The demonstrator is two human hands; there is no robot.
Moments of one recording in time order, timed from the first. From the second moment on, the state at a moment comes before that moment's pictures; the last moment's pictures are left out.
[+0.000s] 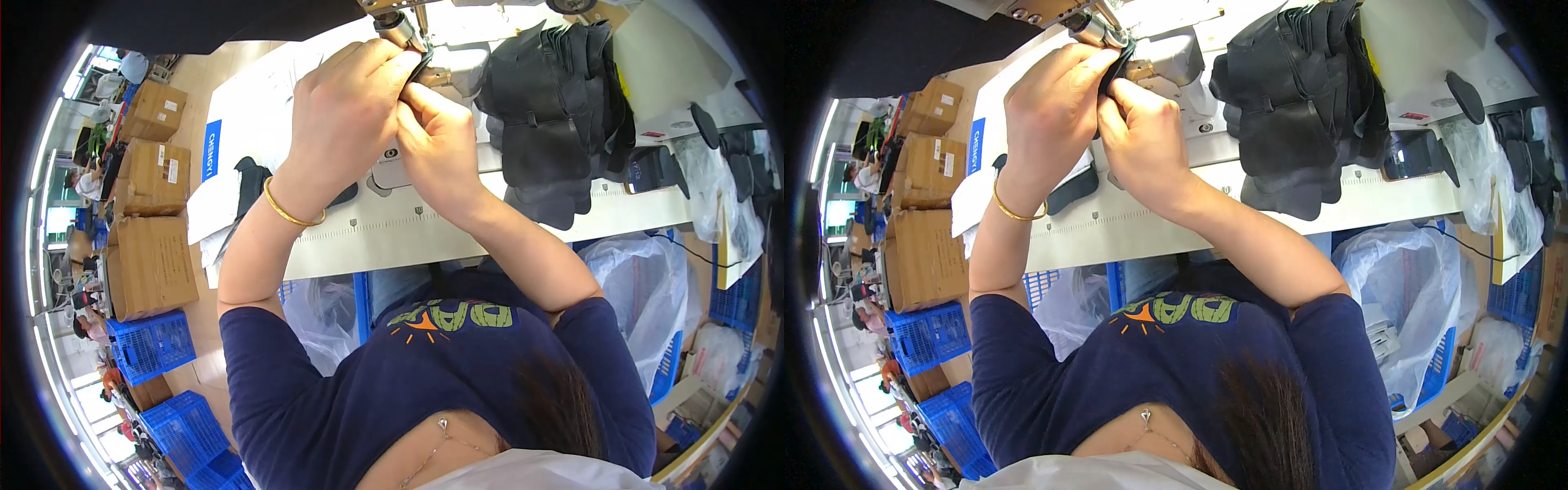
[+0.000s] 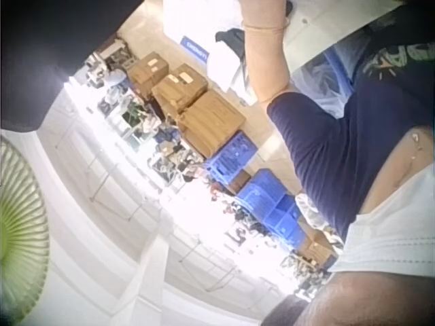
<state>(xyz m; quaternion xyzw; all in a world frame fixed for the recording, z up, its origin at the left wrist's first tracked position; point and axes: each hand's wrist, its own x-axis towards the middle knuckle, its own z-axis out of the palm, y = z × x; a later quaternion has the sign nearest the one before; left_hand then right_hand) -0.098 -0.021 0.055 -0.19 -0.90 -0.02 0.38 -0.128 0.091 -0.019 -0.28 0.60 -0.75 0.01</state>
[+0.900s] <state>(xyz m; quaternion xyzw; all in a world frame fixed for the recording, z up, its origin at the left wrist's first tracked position) -0.091 -0.009 0.063 -0.16 -0.92 -0.04 0.35 -0.120 0.119 0.010 -0.26 0.60 -0.75 0.06</state>
